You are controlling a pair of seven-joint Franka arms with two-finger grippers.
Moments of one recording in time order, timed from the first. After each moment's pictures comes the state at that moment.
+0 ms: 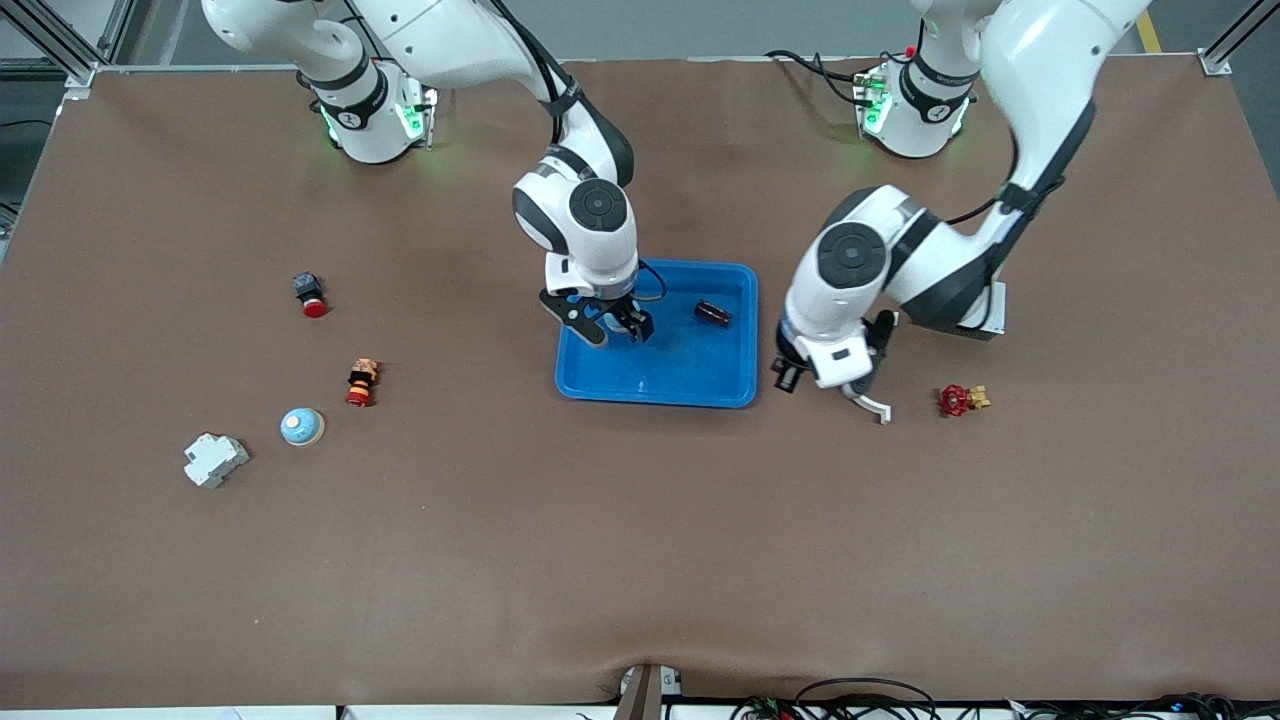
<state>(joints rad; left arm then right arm) 0.05 0.52 -0.68 -1.87 0.39 2.24 -1.96 0.84 0.56 -0.03 -1.84 0.00 2.38 1.49</state>
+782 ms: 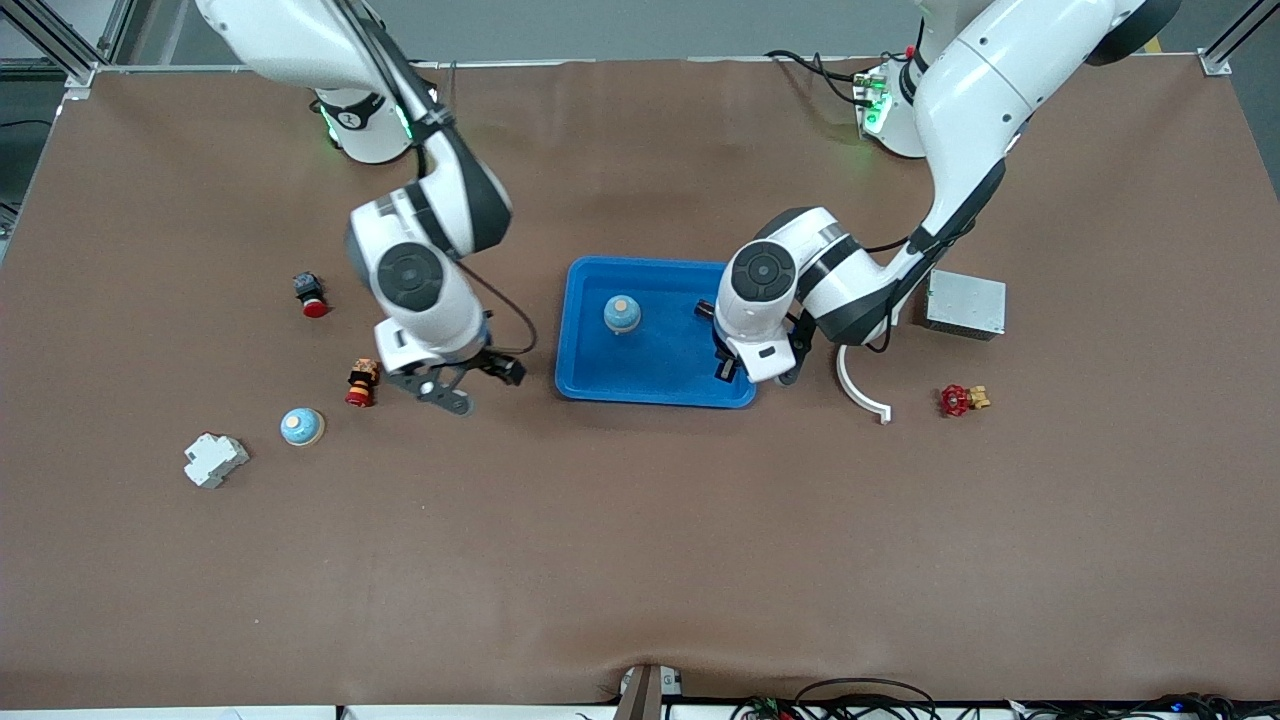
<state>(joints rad) -0.07 0.69 -0.66 -1.81 0.47 2.24 -2.10 0.46 0.38 -0.03 -1.89 0.00 2.19 0.82</state>
